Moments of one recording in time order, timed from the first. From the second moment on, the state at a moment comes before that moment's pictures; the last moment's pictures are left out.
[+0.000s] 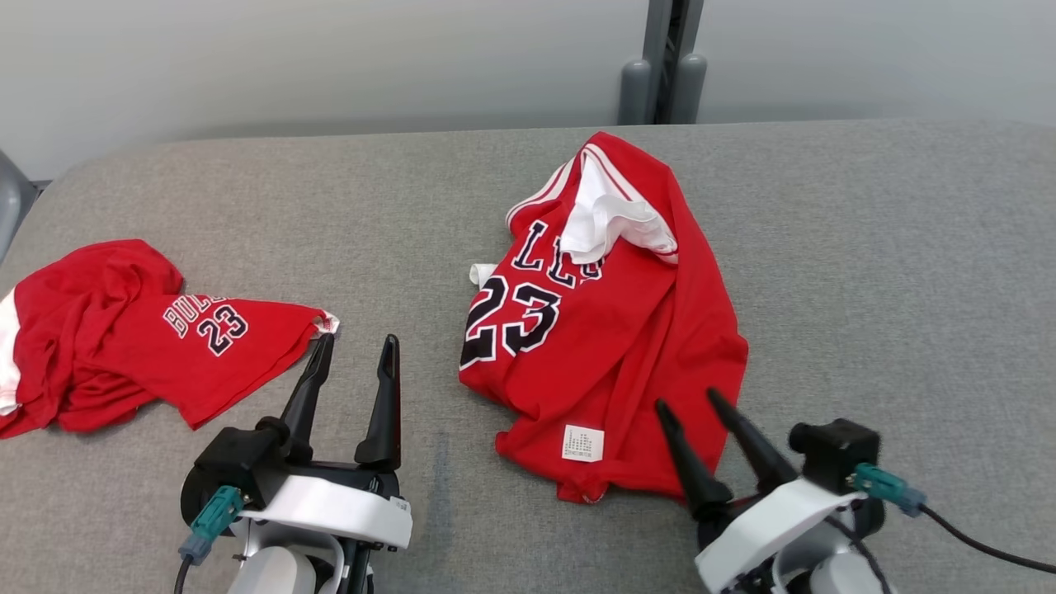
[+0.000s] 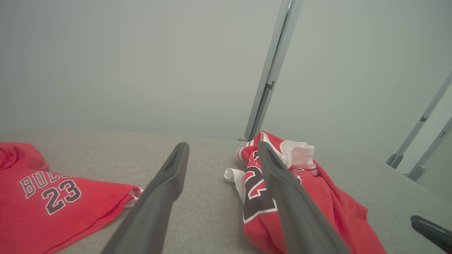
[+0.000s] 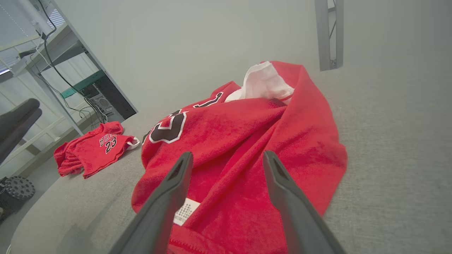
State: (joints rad) left arm -0.13 0.05 -0.21 0.18 -0.35 0.01 -0.26; right arm -0.18 -0.05 0.34 0.31 0.44 0.13 -0.16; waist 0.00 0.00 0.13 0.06
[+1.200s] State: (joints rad) left arm -0.12 0.05 -0.22 0.19 -0.36 0.01 -0.26; right arm -0.24 -0.11 0.24 0.30 0.56 0.13 0.07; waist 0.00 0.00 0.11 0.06
